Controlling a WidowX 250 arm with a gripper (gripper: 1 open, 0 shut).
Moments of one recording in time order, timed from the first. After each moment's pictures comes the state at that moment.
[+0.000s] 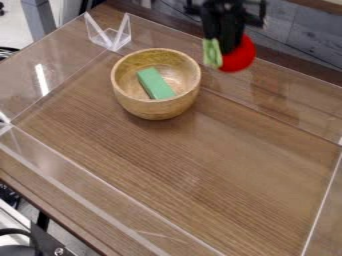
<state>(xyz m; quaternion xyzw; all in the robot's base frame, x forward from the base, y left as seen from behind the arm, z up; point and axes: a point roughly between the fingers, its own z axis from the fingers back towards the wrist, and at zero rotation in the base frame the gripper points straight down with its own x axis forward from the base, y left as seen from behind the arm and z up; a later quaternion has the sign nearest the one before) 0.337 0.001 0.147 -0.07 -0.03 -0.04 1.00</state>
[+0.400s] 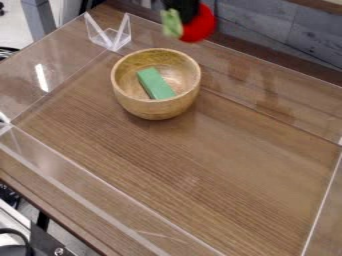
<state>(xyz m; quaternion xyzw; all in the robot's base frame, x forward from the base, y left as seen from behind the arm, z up) 0.334 0.065 0.161 -0.06 -0.05 0.03 1.00</state>
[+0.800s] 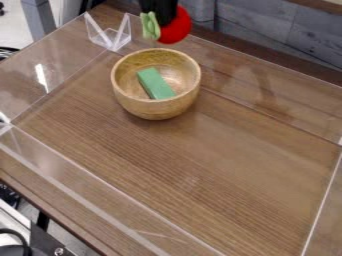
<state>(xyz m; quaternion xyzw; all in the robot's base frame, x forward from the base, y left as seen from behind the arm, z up) 0.331 0.074 0.151 -0.05 -0.05 0.04 1.00</state>
